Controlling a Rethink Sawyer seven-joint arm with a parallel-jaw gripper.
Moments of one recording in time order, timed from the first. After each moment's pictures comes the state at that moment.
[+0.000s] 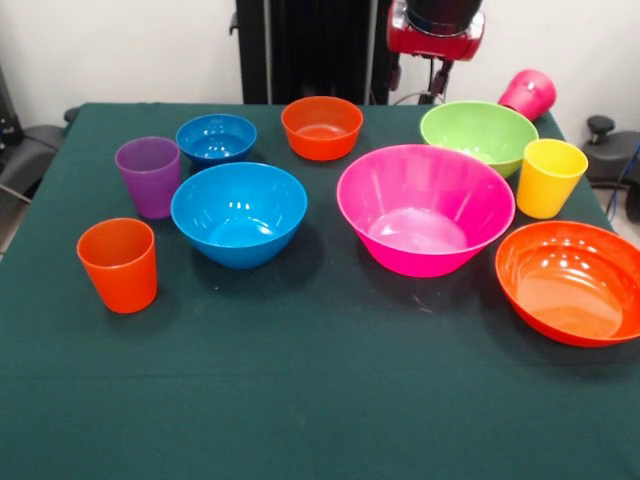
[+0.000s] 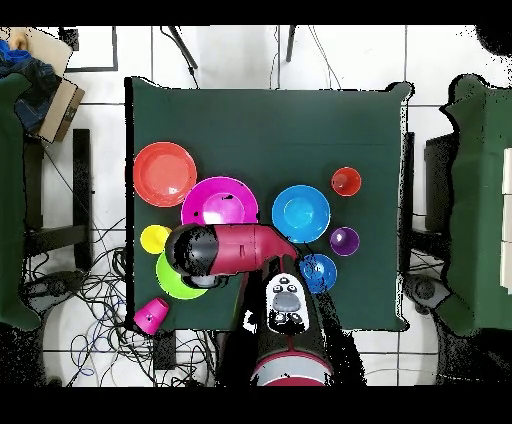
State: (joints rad) arm -0.12 -0.72 0.05 1.87 -0.13 0.74 1.92
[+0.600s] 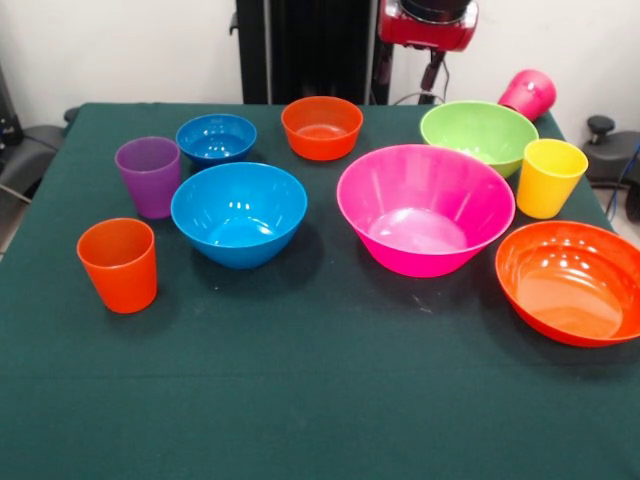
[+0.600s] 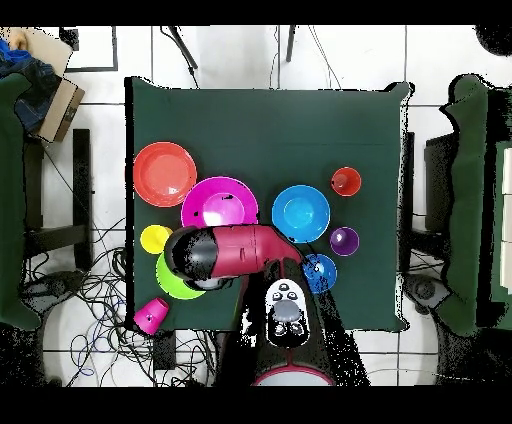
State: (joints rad) arm -0.12 -0.76 0.04 1.87 -0.19 0.74 1.92
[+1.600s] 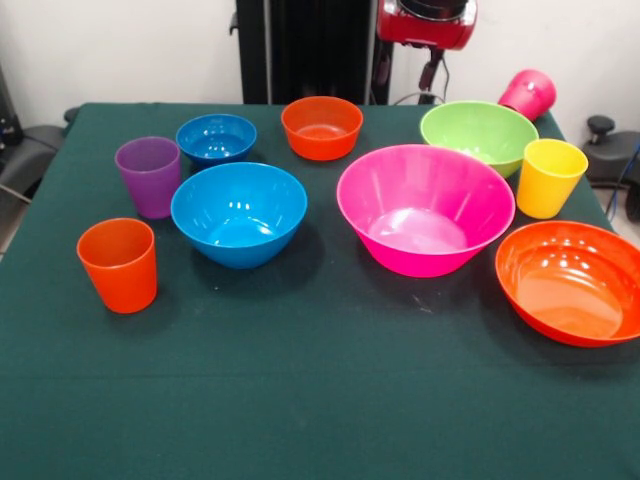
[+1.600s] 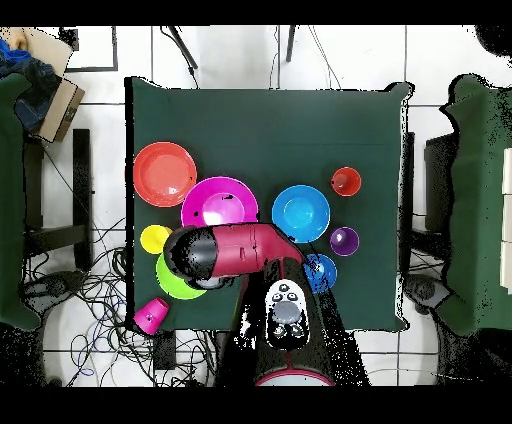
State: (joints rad) arm -0.12 -0.77 0.04 1.87 -0.20 0.74 1.92
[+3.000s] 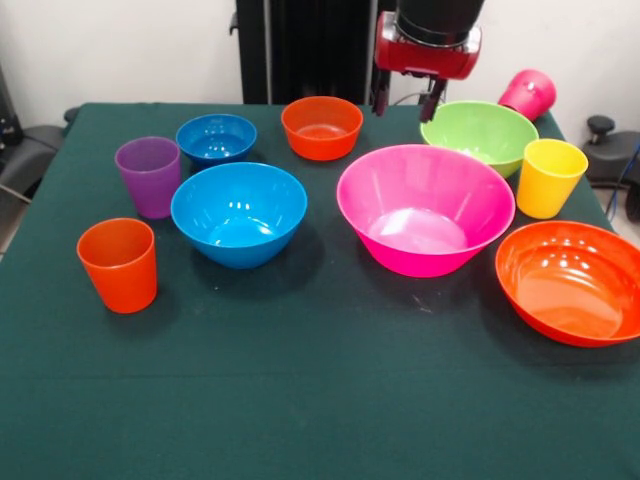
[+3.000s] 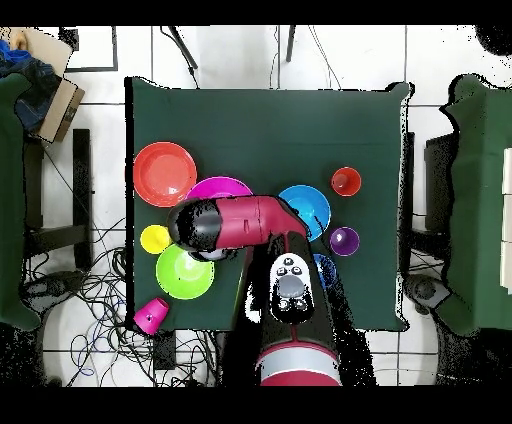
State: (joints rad) arm -0.12 -0.71 0.05 1.71 -0.20 0.76 1.92
